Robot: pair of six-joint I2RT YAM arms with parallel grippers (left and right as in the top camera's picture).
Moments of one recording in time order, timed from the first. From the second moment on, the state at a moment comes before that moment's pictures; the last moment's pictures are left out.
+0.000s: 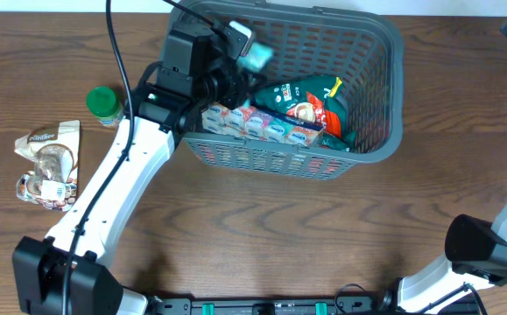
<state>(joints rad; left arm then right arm) -0.37 1.62 1.43 -0.43 0.27 0.09 -0.30 1.84 2.40 -1.35 0.33 0.44</state>
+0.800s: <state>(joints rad) -0.10 1.25 1.43 -0.72 -0.27 -0.09 -0.30 1.84 2.40 -1.35 0.33 0.44</state>
